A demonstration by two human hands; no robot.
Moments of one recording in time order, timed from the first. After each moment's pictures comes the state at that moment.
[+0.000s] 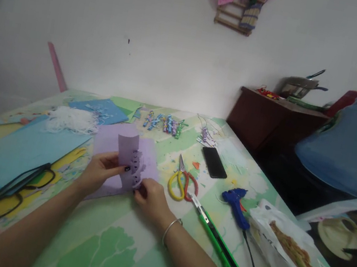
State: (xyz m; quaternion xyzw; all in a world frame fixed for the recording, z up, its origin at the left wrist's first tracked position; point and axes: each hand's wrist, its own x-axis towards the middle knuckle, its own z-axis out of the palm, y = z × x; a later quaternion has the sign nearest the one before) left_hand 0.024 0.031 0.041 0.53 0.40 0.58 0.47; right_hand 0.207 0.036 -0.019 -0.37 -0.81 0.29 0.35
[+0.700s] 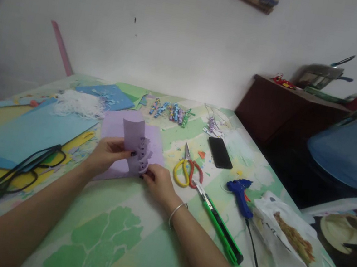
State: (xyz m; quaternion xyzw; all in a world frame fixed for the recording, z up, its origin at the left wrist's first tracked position) left_hand 0.019 0.034 0.031 0.56 0.39 0.57 0.46; right_hand 0.213 0.045 -0.024 -0.35 -0.82 0.31 0.32
